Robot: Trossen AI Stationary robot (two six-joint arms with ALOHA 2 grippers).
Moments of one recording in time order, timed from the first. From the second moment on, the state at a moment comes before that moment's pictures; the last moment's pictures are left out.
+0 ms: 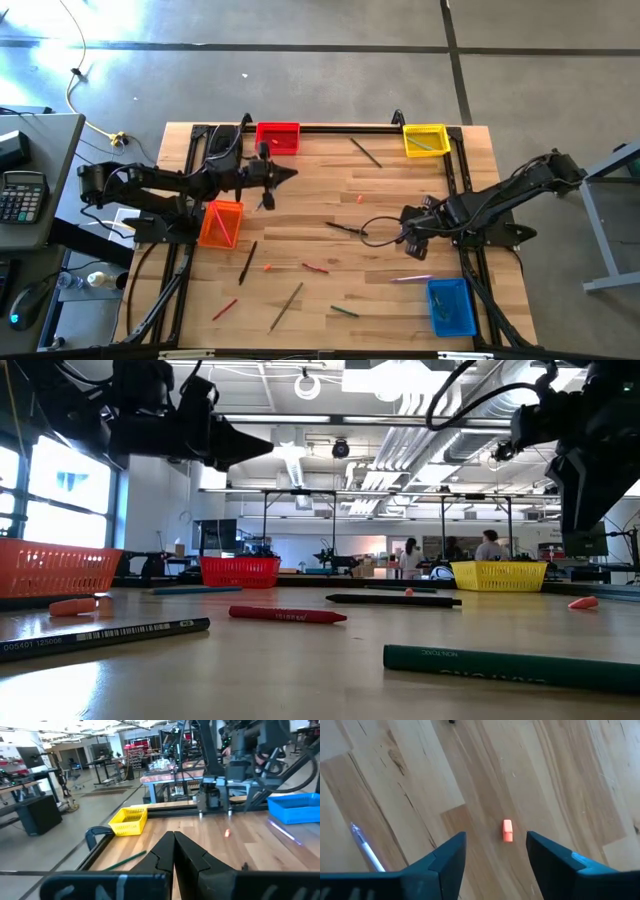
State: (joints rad) left arm 0.46 1.26 0.34 0.92 0.20 0.16; right arm 0.34 1.14 0.74 -0.95 0.20 0.69
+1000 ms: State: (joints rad) left arm 0.34 1.26 0.34 0.91 0.14 0.19; right arm 0.34 1.40 0.74 -0.92 0.22 0.65
